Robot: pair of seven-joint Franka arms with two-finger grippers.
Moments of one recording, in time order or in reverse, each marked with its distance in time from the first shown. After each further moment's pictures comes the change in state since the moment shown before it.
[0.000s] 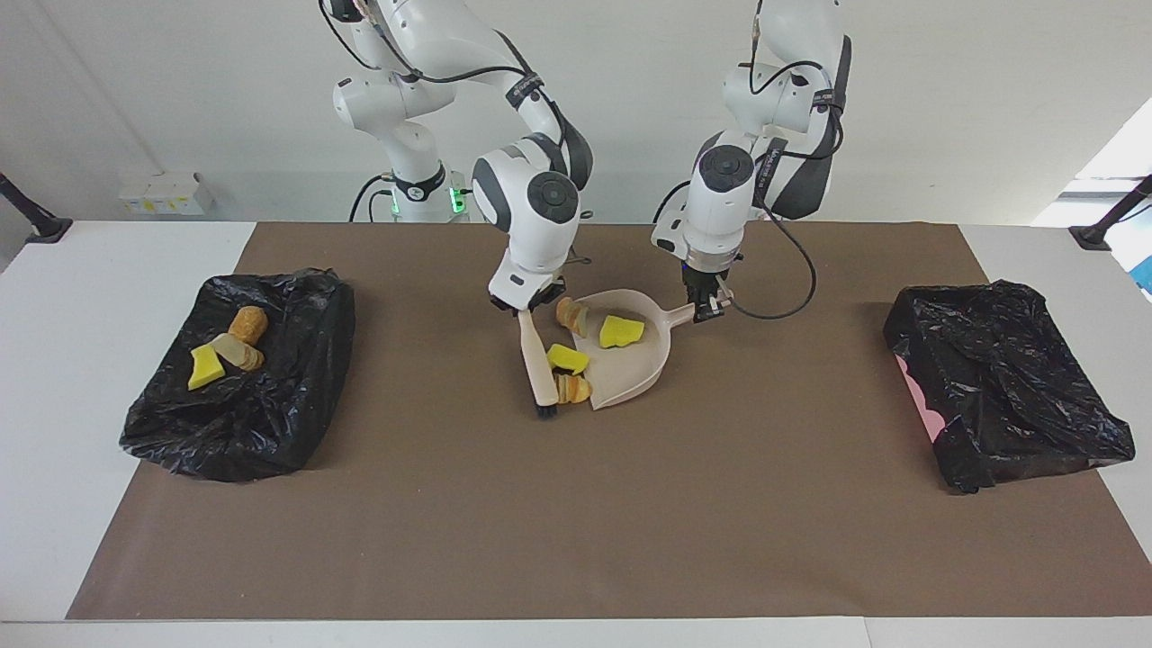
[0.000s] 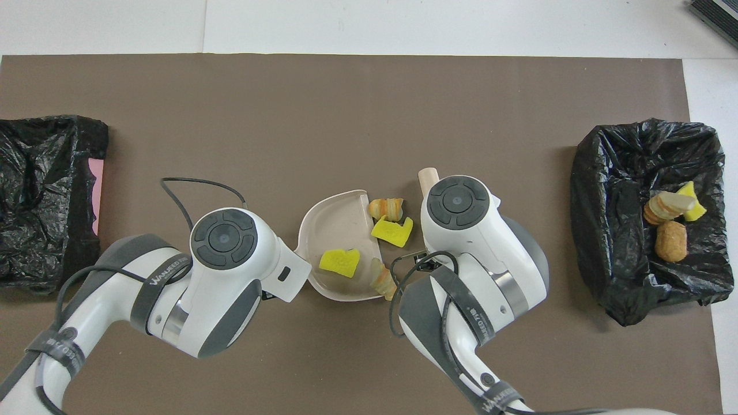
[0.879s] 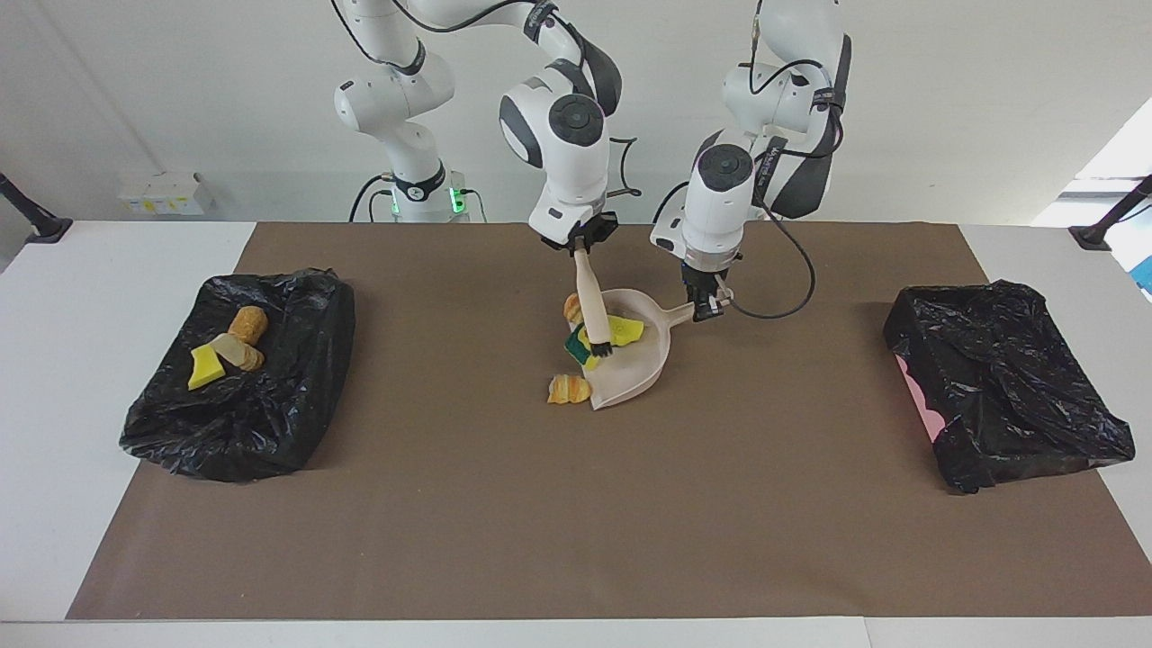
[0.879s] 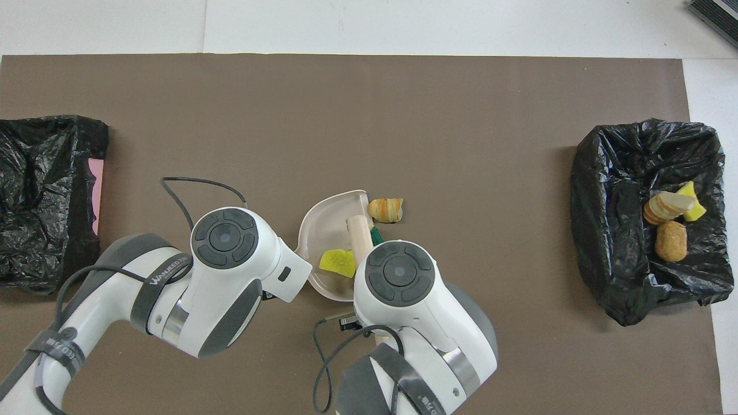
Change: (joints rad) left arm 0.000 0.001 -0.002 0.012 0.000 -0.014 0.008; right arm 0.057 -0.138 -0.009 -0.004 0.170 -0.066 0.106
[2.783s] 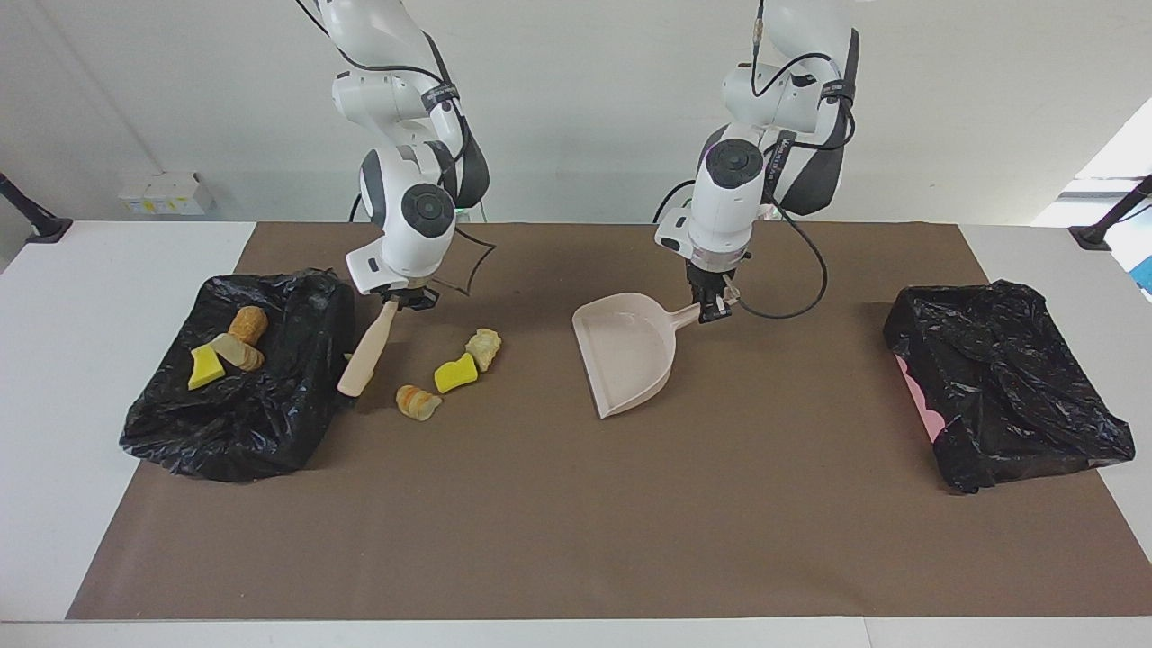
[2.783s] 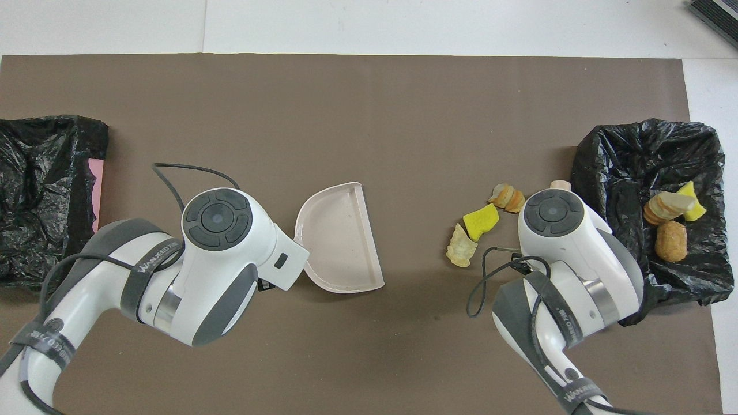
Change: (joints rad) left arm 0.014 0.016 -0.003 0.074 0.000 -0.066 0.000; right arm -0.393 -0.045 0.004 -0.263 -0.444 0.042 0.194
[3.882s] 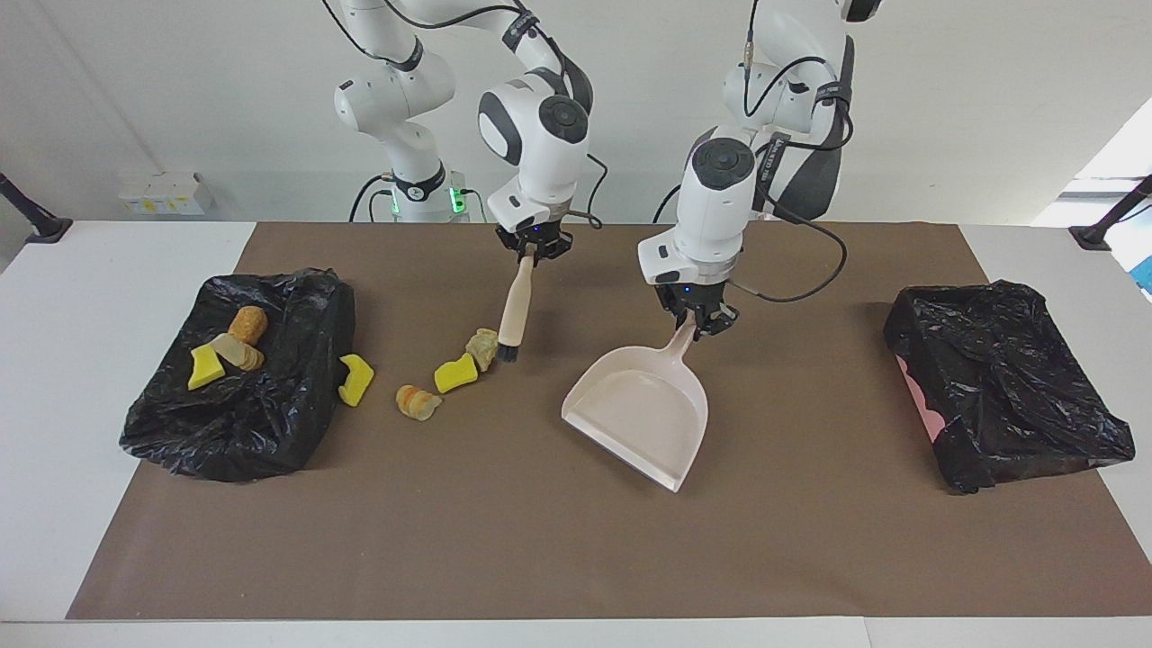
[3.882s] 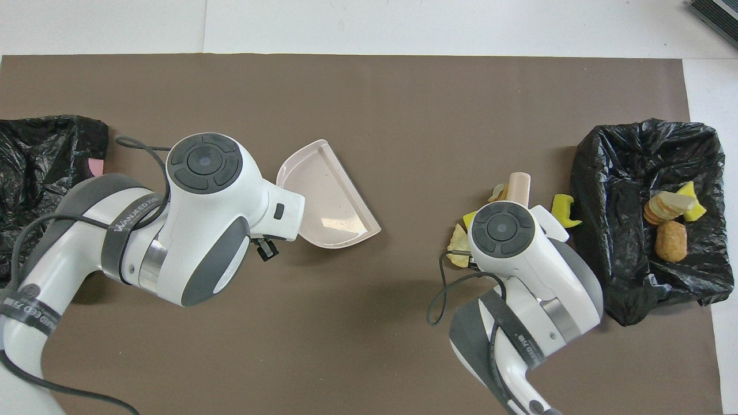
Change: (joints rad) left arm 0.027 0.089 0.018 0.224 0.000 -0.171 -0.281; right arm 0.149 -0.012 -0.009 0.071 0.018 -0.037 0.107
